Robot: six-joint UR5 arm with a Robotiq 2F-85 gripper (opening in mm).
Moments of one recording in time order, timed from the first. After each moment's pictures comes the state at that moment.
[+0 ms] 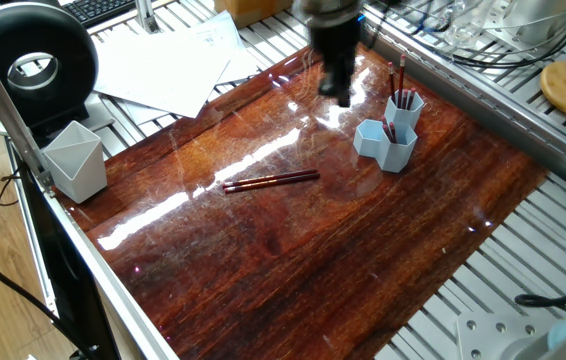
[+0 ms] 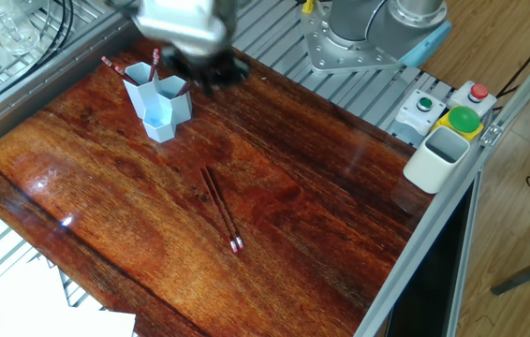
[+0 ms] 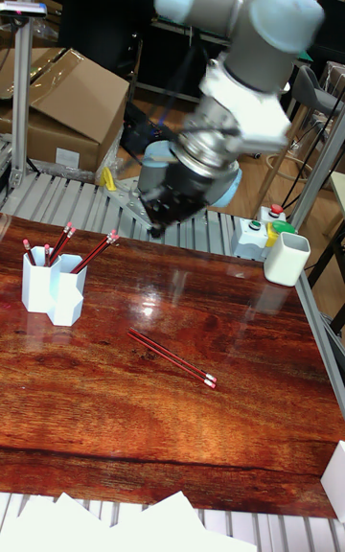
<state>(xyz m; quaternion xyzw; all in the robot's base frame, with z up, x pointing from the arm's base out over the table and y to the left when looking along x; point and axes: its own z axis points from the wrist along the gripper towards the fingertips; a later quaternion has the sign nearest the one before) 0.470 -0.004 0.198 0.26 -0.96 0.07 0.10</state>
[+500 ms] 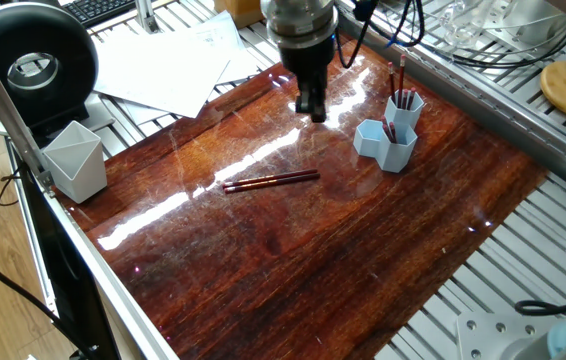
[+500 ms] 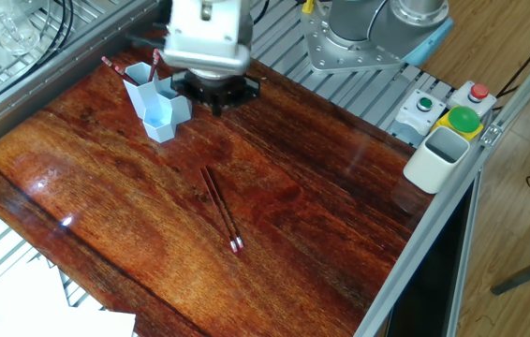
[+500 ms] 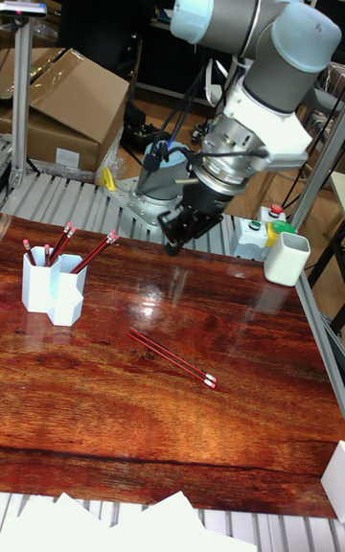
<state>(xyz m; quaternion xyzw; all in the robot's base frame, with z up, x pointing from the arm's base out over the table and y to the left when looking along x) 0.482 0.019 0.185 0.34 -0.93 0.06 0.08</state>
